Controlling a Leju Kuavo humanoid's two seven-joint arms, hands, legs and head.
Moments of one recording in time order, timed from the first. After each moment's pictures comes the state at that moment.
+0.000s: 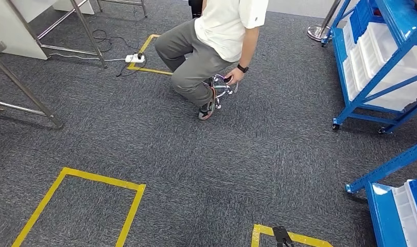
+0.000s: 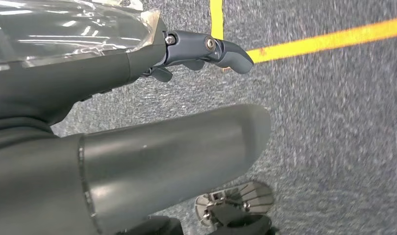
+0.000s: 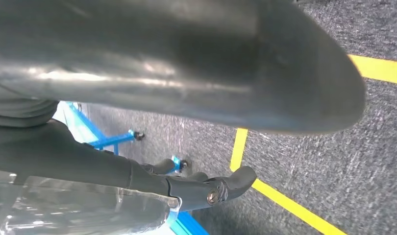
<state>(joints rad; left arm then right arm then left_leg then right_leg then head) -0.11 -0.22 0.75 -0.21 -1.09 0.35 -0.43 -0.33 0.09 -1.04 -0.23 1.42 -0.29 0.37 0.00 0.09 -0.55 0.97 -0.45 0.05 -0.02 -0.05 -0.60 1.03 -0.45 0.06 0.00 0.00</state>
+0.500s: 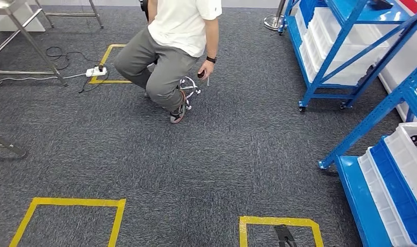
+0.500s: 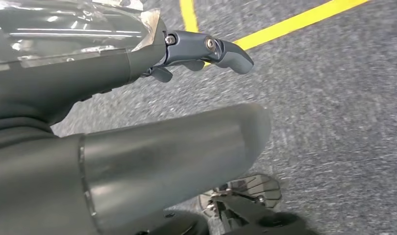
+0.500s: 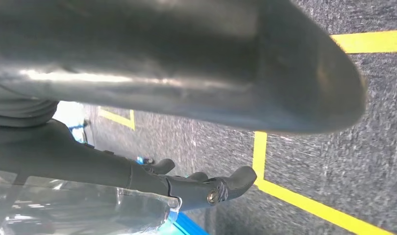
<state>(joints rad) -0.10 -0.21 0.76 -0.21 -1.08 0.33 -0.41 -0.33 0.09 -1.04 -0.23 1.41 -0.27 0.36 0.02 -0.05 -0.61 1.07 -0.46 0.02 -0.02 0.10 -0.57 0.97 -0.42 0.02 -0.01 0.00</state>
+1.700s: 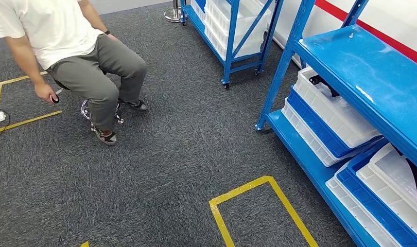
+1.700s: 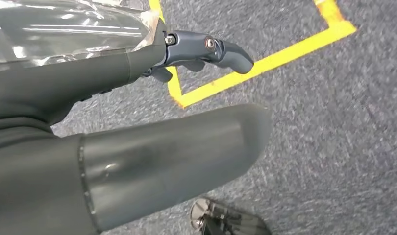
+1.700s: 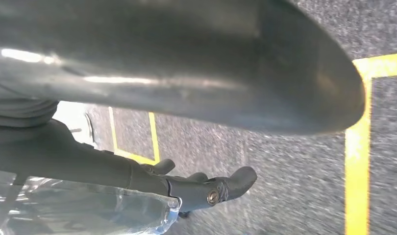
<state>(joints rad) -0.07 -0.19 0.95 -0.21 -0.89 0.43 -0.48 -0.10 0.10 -0.89 -0.21 1.49 -0.33 0.13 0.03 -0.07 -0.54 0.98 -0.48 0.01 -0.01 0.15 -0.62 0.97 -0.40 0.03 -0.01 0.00</state>
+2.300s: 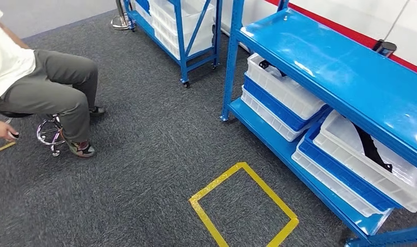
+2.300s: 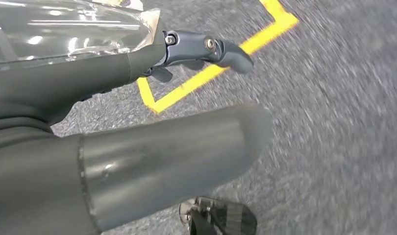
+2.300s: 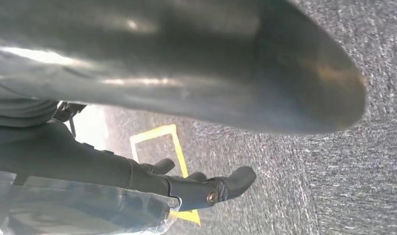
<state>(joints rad) -0.08 -0.17 0.99 -0.21 -0.86 0.38 -0.48 -0.09 0.10 -0.89 -0.21 1.48 -0.34 0.16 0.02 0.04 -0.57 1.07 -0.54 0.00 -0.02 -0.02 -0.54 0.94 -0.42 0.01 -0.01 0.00</state>
